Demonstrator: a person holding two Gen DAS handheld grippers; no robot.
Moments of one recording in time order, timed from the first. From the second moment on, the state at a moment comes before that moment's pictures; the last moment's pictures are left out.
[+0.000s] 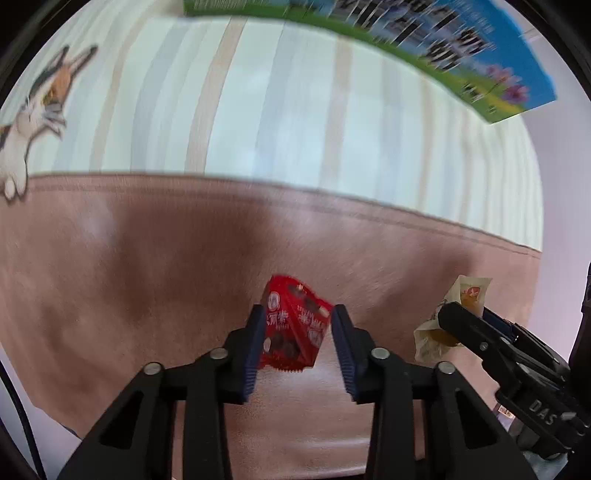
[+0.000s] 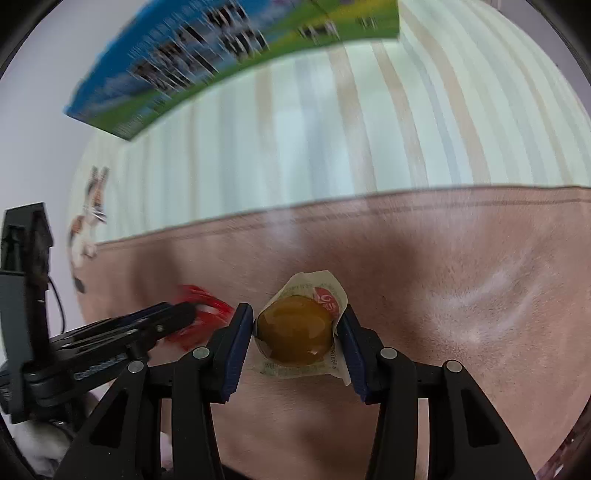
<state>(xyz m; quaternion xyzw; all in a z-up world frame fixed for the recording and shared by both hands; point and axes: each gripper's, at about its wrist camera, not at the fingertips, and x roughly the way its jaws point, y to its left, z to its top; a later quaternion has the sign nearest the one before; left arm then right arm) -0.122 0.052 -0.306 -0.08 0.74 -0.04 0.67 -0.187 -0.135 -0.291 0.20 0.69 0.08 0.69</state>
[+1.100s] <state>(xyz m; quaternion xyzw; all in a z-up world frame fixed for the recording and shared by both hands) -0.088 0.035 -0.240 -0.07 0.72 -0.12 0.68 -0.157 -0.158 -0.232 0.25 0.64 0.11 0.72</state>
